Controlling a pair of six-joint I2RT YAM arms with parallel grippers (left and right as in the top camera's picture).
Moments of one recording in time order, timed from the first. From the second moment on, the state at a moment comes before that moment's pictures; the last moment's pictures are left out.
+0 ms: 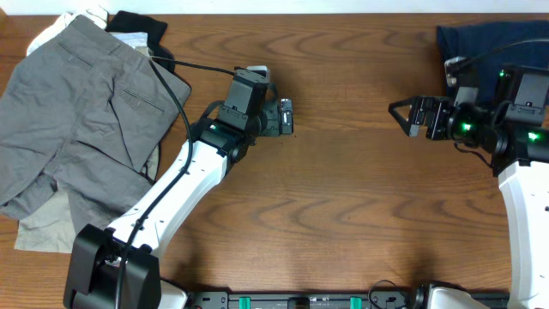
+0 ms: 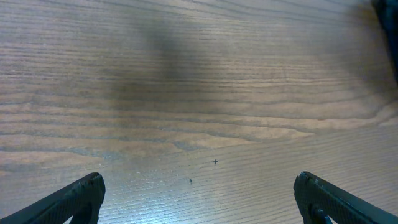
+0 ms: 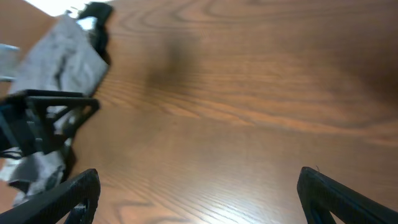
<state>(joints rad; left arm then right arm) -0.46 1.58 1.14 -0.37 0.02 -0.43 -0.16 1.33 1.23 -0.81 -0.63 0.03</state>
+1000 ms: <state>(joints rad) -0.46 1.58 1.14 -0.37 0.02 -0.43 -0.16 0.66 0.52 -0.23 -0.46 -0.19</state>
